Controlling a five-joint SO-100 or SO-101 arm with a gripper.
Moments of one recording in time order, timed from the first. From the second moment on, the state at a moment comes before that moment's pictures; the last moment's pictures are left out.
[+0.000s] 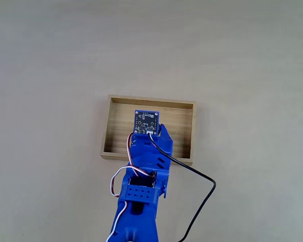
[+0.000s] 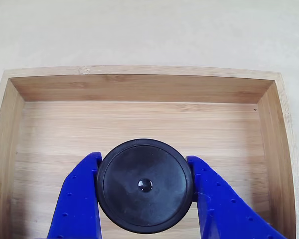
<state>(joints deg) 3.3 -4.7 48.6 2.3 6.7</state>
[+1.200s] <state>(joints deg) 5.0 -21.3 49.6 12.1 6.7</state>
